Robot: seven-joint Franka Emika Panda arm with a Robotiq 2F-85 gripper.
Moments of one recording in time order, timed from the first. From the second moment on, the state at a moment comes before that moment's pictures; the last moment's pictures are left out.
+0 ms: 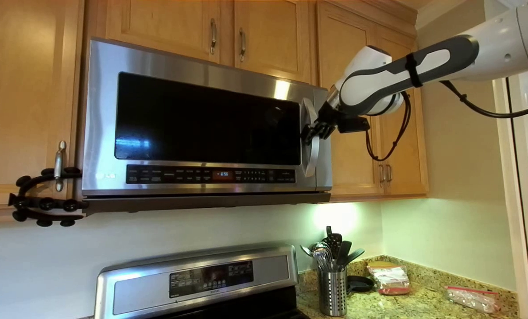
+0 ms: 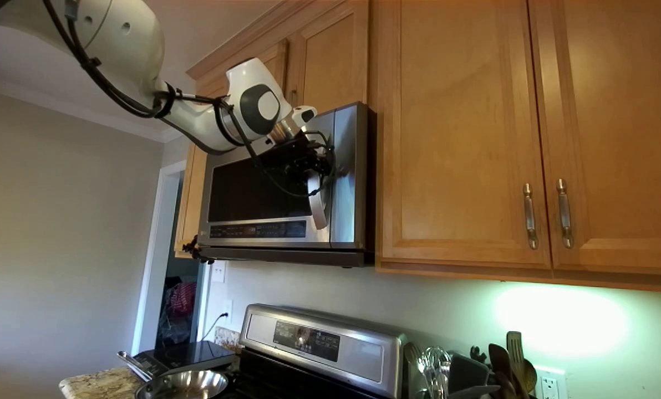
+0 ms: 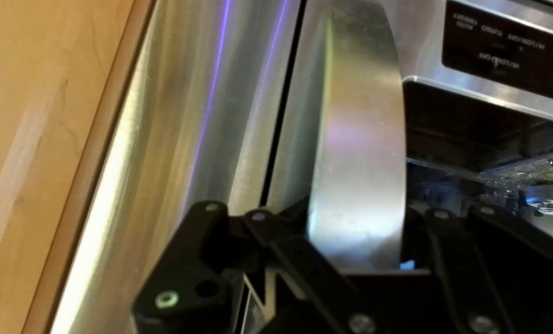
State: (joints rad) arm -0.06 -0.20 -0.01 -1.82 -0.13 2.62 -0.06
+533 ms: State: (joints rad) arm -0.06 -0.21 -0.01 -1.83 -0.12 2.63 -0.04
